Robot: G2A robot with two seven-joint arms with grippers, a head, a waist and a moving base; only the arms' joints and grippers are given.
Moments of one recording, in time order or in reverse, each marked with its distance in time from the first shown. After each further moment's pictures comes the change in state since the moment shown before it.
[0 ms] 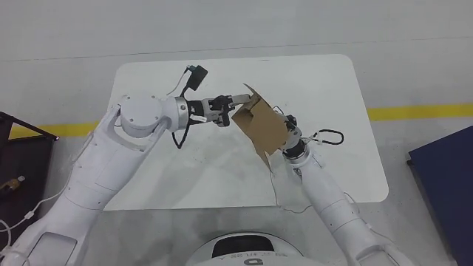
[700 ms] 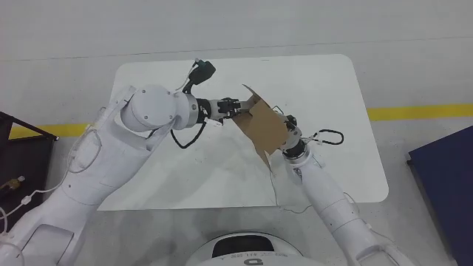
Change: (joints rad) left arm -0.098 0.003 0.085 -0.096 0.237 0.178 -0.095; right arm 0.000 0.000 0.000 0.000 0.000 0.000 0.000
